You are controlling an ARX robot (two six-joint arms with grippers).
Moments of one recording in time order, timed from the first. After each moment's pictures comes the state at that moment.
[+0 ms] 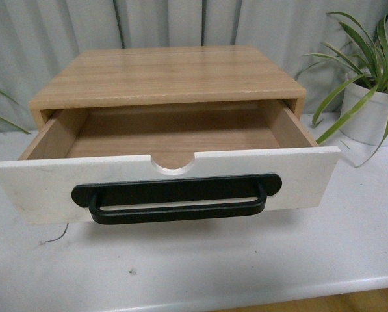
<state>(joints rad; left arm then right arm) 0.00 0.01 0.01 0.00 0.00 -0.01 0.00 0.00 0.01 0.00 0.00 0.00</state>
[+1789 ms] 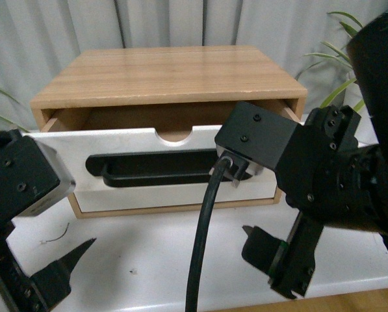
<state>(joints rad) -0.14 1.66 0.37 0.85 0.23 0.78 0.44 1.71 0.78 0.23 -0.01 -0.69</state>
